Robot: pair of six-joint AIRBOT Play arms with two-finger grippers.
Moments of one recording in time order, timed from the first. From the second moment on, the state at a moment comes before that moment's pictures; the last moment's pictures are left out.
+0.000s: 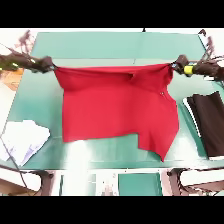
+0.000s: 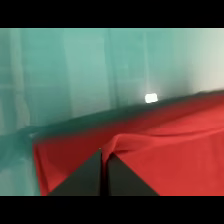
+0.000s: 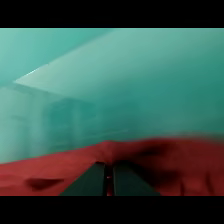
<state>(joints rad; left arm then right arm) 0.17 -1.72 1.60 0.86 -1.05 -1.18 -0.30 -1.64 1.41 -0.60 0.88 1.22</state>
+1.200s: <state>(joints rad) 0.08 -1.85 1.69 1.05 -1.35 -1.25 -0.46 -1.97 1.85 -0.97 1.57 1.30</state>
